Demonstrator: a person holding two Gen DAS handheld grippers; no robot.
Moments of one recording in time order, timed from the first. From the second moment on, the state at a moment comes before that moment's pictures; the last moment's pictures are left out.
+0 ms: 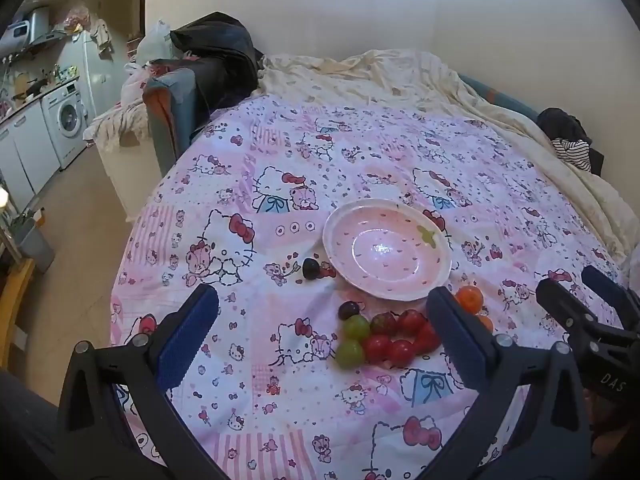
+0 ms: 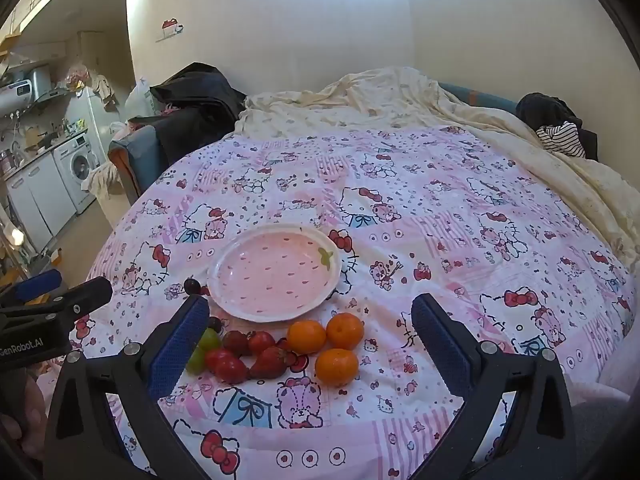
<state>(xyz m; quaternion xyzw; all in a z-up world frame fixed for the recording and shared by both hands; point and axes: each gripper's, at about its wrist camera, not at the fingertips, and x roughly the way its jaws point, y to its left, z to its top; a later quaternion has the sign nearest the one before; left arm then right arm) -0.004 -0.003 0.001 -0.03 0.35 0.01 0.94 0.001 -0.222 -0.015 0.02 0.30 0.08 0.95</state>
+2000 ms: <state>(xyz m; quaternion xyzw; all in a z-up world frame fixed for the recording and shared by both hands) 0.000 0.003 0.002 -0.05 0.35 0.00 0.94 0.002 -0.225 -0.015 0.03 0.30 0.08 0.95</state>
